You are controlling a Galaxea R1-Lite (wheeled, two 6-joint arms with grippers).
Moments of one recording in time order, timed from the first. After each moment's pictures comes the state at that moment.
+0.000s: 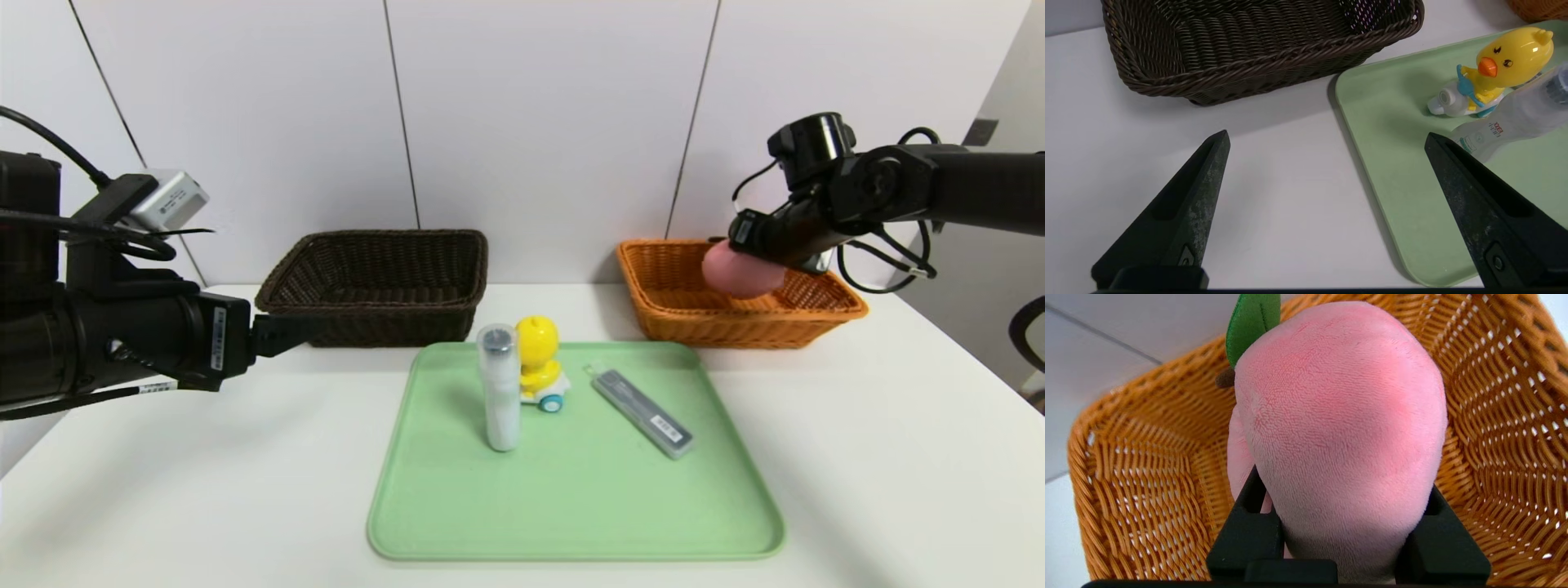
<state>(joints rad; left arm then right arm) -0.22 1.32 -0.89 -0.02 -0.11 -0.01 0.12 2.18 -1.95 0.46 -0.22 0.46</state>
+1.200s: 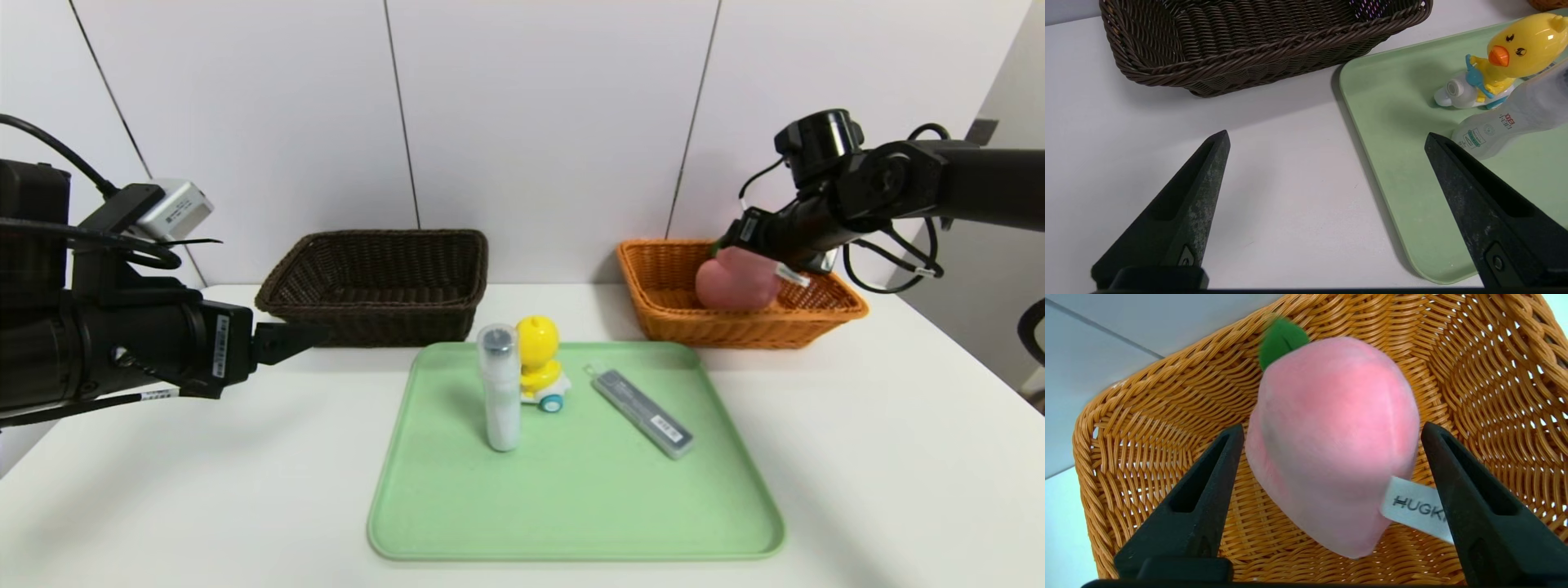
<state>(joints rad) -0.22 1.32 -0.88 -0.01 -0.10 -0.01 0.11 2.17 -1.95 0.47 -0.20 0.47</state>
